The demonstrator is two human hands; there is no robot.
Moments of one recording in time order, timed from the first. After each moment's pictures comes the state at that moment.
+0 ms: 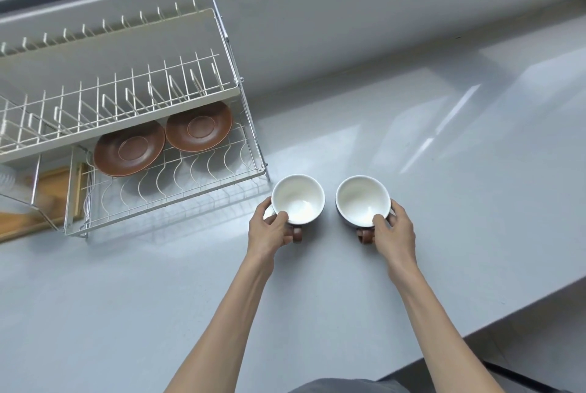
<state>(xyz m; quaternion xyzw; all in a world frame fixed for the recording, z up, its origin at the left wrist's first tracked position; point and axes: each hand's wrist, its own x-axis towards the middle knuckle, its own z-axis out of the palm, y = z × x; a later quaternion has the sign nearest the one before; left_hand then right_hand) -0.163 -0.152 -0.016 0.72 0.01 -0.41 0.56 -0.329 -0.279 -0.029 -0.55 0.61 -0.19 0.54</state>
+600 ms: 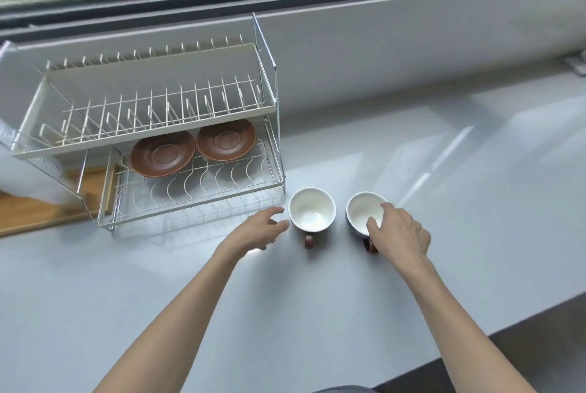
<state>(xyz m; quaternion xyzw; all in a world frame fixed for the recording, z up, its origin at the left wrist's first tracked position) -0.107 -0.113 0.024 0.80 -0.25 -0.48 0.27 -0.312 -0.276 0.023 -0.82 0.56 0.05 0.14</state>
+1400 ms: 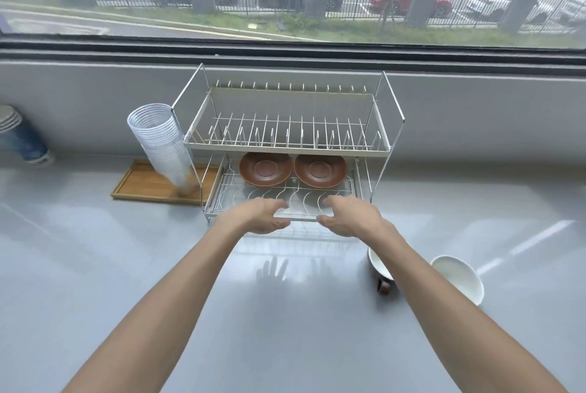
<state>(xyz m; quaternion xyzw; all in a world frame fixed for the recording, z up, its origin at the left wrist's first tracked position) 0.008 -0.002 0.093 0.89 -0.34 -0.29 0.05 -0.097 -0.181 0.088 -0.96 0.20 0.16 0.11</state>
